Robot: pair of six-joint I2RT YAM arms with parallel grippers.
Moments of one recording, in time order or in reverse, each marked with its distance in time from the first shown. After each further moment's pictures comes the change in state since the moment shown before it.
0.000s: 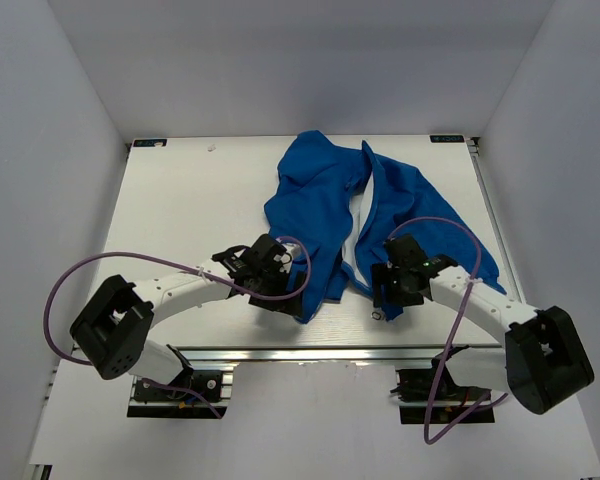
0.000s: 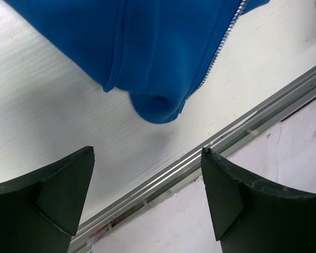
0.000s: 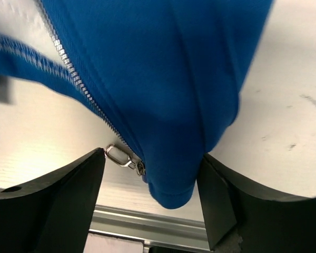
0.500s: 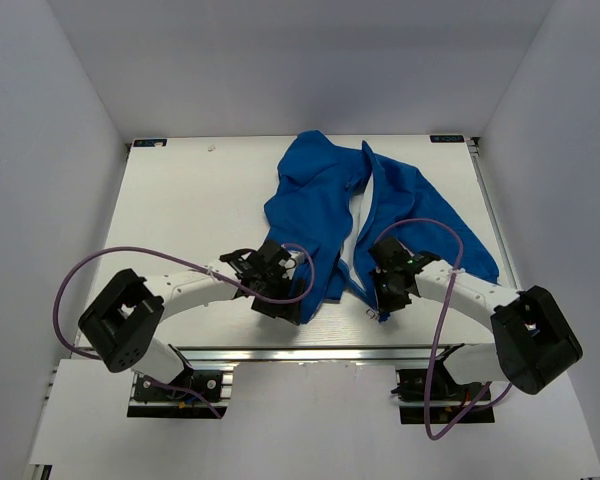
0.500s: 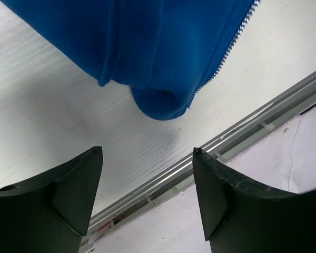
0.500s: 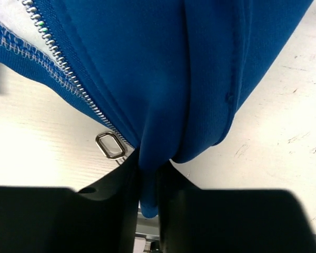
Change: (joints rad) left arm -0.023 0.051 -0.001 -0.021 0.000 0.013; right arm 0.101 0.119 0.040 -0.030 0.022 0.011
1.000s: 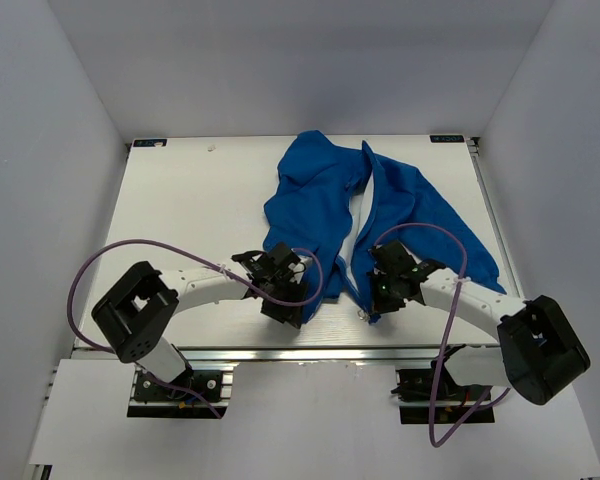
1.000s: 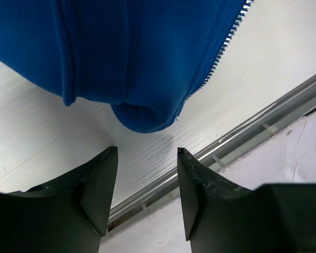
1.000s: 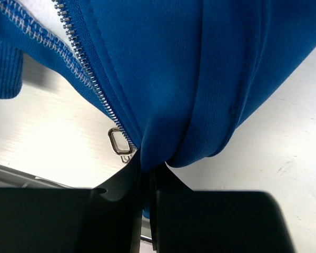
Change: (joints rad) left arm -0.046 0.076 0.035 0.004 0.002 -0.004; right arm 0.000 -0.054 -0.063 0.116 -0.120 0.050
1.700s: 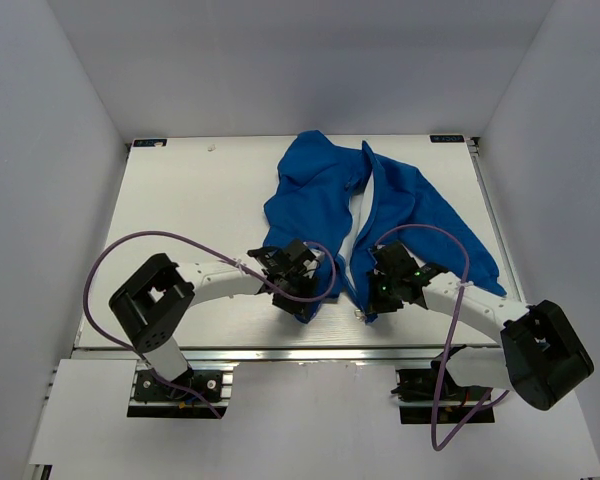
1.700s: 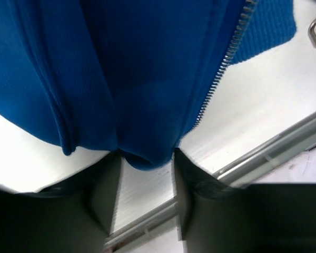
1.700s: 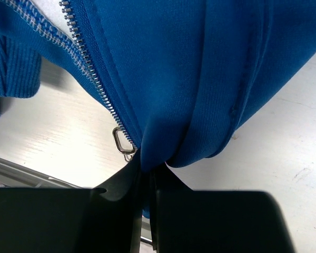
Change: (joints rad) left arm -0.044 0.103 0.108 0.010 -0.113 0.014; right arm 0.002 -0.037 -0.039 0.060 -0.034 0.033
